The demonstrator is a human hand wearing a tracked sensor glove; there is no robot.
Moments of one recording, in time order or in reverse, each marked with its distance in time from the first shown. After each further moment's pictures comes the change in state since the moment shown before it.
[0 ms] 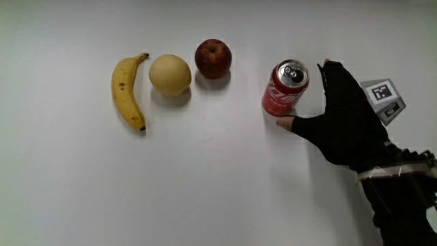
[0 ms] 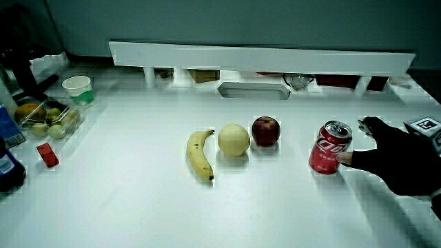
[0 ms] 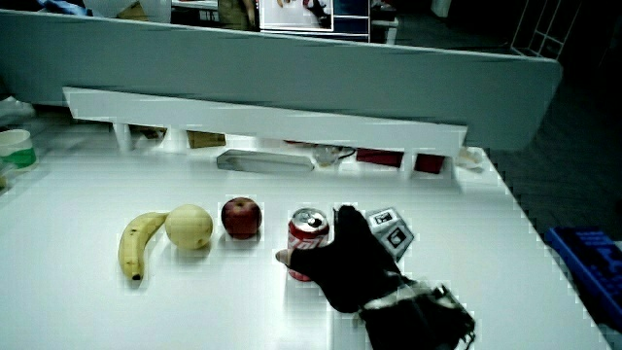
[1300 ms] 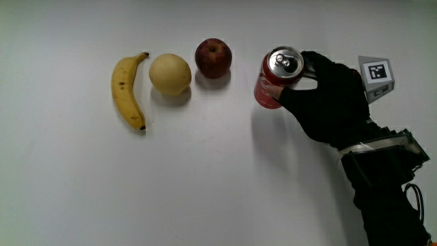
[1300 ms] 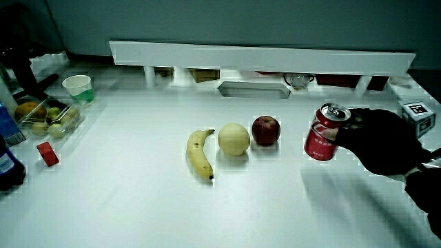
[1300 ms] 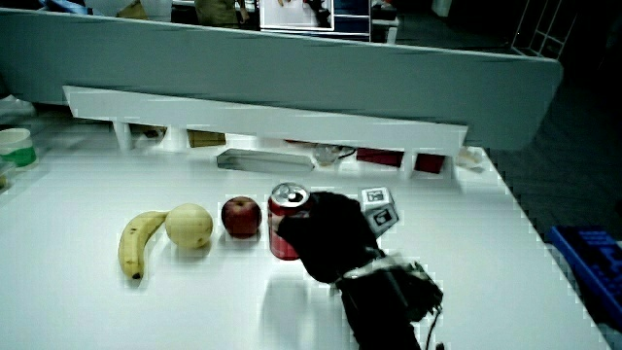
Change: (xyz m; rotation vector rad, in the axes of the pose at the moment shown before) arm -0.012 0.002 -0.009 -0.228 -0.139 -0.144
